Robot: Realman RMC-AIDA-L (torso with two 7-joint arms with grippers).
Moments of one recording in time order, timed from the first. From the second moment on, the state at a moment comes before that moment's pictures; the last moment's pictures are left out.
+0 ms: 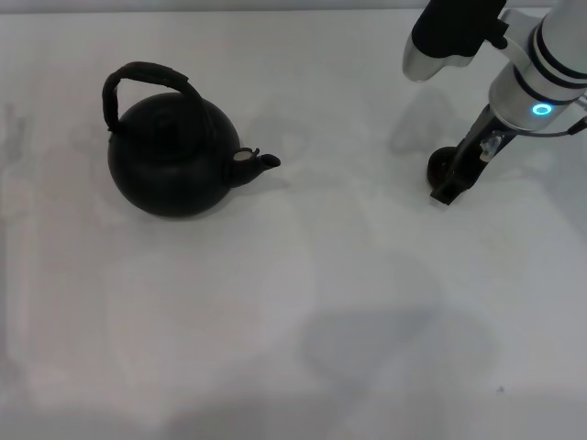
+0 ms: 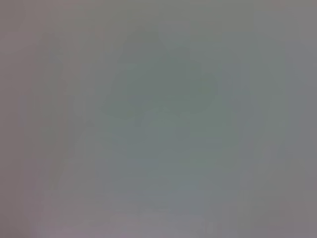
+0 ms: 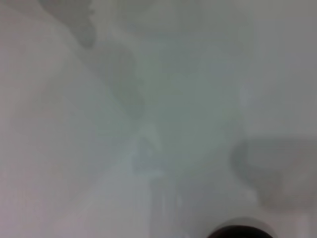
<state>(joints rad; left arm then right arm) -0.38 -2.08 2.49 0.17 -1.38 1.19 -0.27 0.86 2.02 -1.59 -0.81 0.51 1.28 -0.67</state>
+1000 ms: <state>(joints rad) -0.38 -2.08 2.49 0.17 -1.38 1.19 -0.27 0.93 2.03 -1.90 -1.00 0.68 1.32 -0.61</state>
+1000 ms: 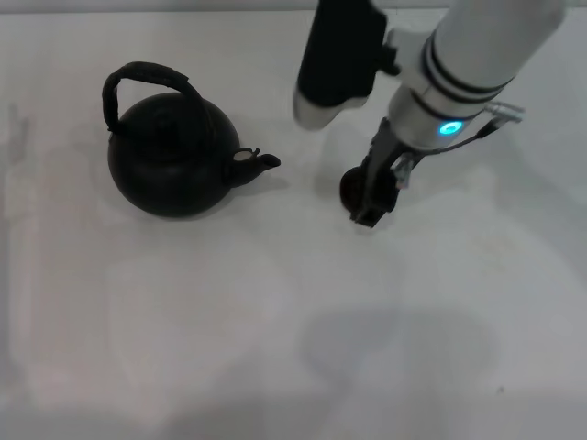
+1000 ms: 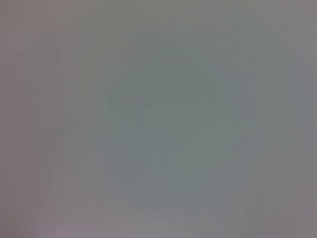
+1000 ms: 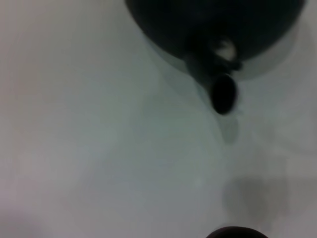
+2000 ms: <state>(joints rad) -0.38 -2.08 2.50 0.18 -1.37 1.19 -0.27 0.94 2.03 -2.04 -0.97 0.73 1.25 -0.60</state>
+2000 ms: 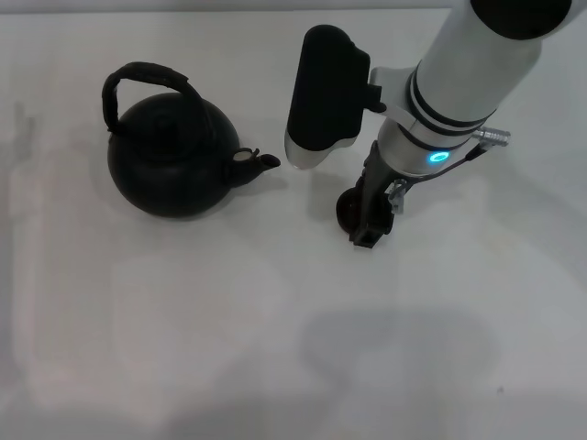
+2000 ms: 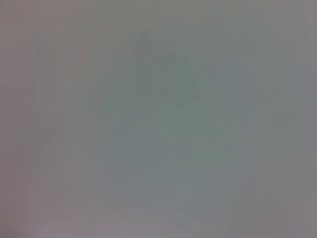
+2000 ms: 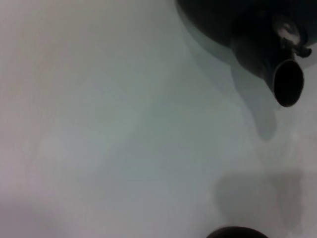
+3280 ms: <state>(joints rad) -0.37 -2.08 2.50 0.18 -1.37 1.19 -0.27 0.92 2.03 -2.02 -0.99 0.77 1.23 -0.63</state>
